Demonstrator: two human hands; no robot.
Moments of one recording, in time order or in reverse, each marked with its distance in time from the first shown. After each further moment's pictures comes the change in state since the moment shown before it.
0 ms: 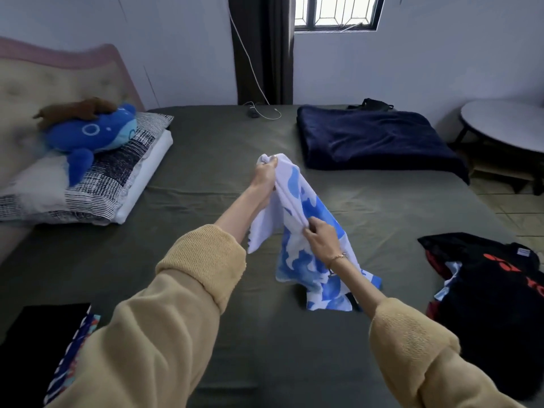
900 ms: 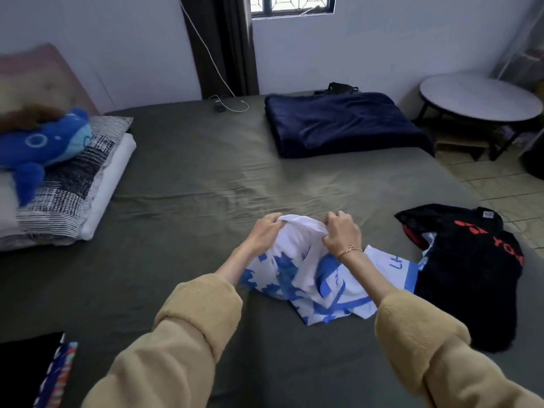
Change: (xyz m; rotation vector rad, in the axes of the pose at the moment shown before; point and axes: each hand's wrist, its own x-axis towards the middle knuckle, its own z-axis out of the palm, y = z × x) left_hand -0.042 -0.100 -0.005 0.682 -0.461 0.116; right_hand -0.005 0.054 -0.032 -0.538 0.123 0.146
